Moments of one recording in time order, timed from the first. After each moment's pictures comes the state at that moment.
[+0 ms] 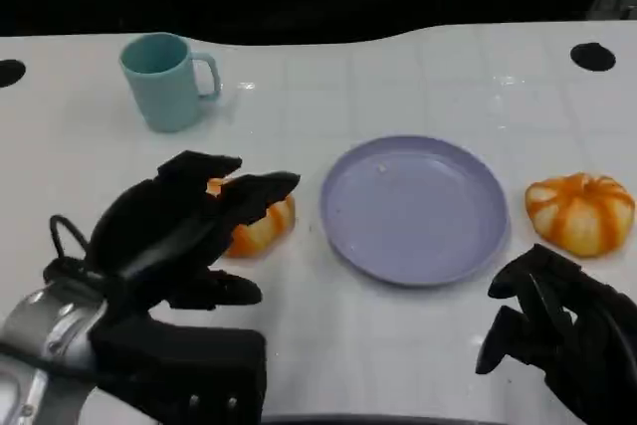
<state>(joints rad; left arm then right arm) -0.18 0.42 -0.25 -0.15 0.78 -0.13 -0.21 0.24 -0.05 -0.03 -0.46 0.43 0.50 0.17</state>
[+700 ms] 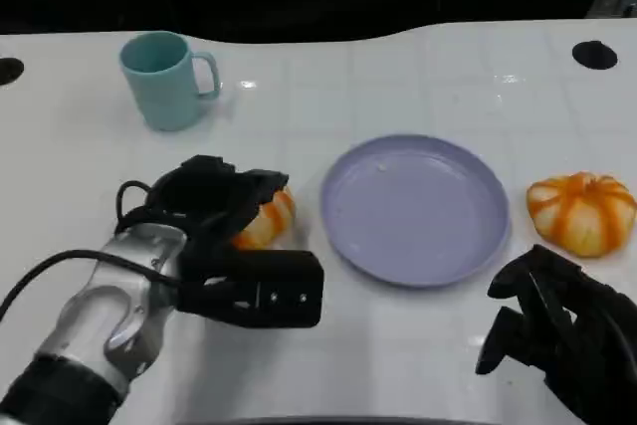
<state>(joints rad) -0.52 0.26 -0.44 0.41 0.86 0.07 -0.21 0.23 -0.05 -0.03 -0.46 0.44 0.52 0.17</state>
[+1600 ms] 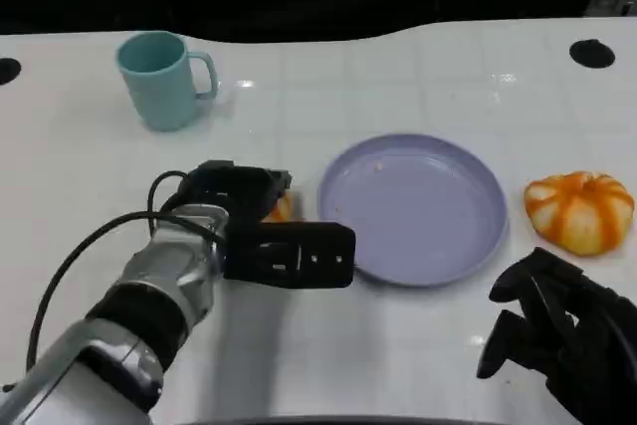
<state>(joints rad) -0.82 0.09 -0.56 1.05 0.81 0.07 -0.04 0.25 -0.05 -0.03 -0.48 0.44 0.51 0.18</state>
